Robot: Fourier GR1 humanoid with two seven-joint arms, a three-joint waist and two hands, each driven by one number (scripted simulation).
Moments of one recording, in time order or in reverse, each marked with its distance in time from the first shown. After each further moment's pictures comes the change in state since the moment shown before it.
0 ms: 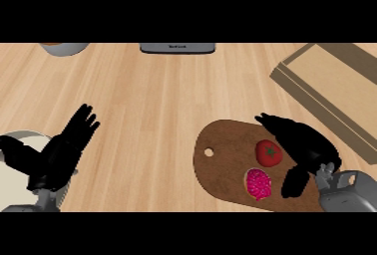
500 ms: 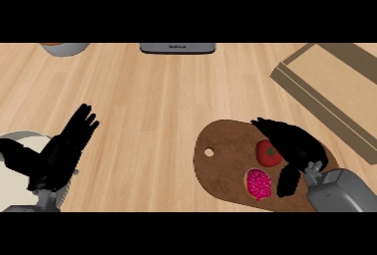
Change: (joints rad) left arm 0.003 -0.008 0.006 0.002 -0.020 -0.009 -0.024; right arm -0.002 0.048 0.016 0.096 0.070 0.008 -0.042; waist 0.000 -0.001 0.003
